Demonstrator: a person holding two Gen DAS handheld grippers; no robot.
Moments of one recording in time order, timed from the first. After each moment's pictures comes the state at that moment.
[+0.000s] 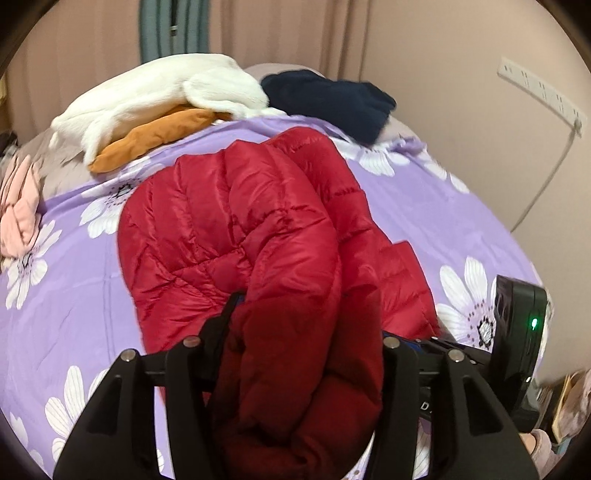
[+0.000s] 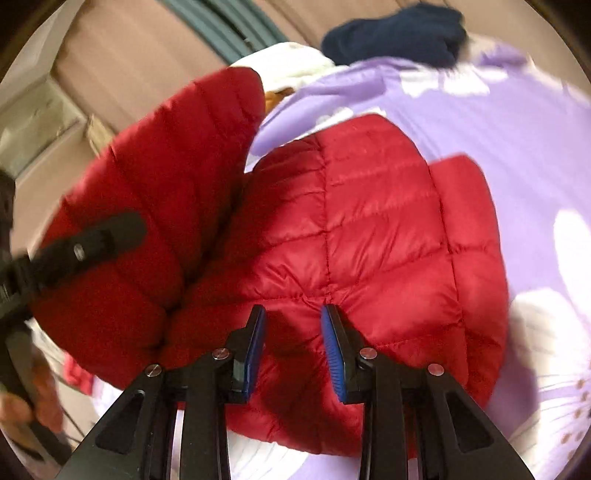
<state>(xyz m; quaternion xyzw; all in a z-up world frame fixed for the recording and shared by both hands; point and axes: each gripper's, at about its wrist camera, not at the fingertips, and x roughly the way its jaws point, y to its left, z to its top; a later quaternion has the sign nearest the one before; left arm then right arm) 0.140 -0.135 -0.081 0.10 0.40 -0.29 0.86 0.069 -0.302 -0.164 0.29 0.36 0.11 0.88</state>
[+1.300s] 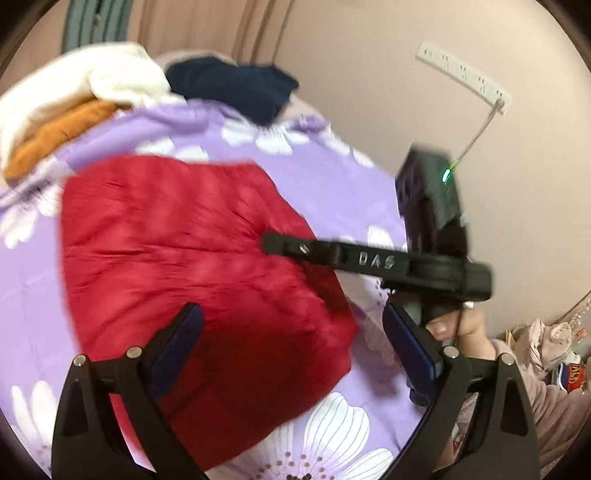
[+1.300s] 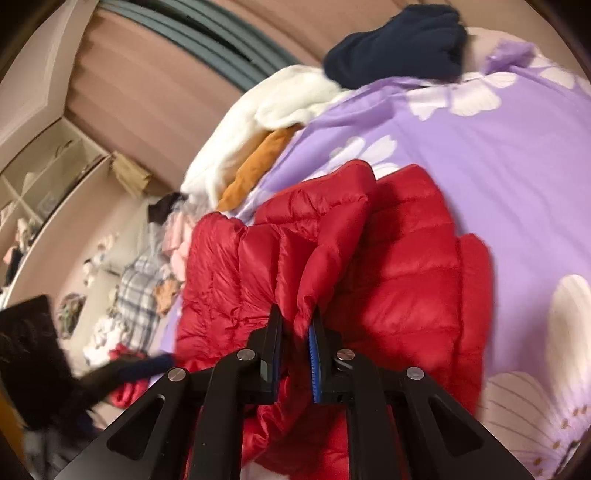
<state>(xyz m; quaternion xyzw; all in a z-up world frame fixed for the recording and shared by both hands) 0.108 -0.144 -0.064 0.06 0.41 -0.45 0.79 0.093 -0.362 -0.143 0.34 0.33 0.15 0.87</state>
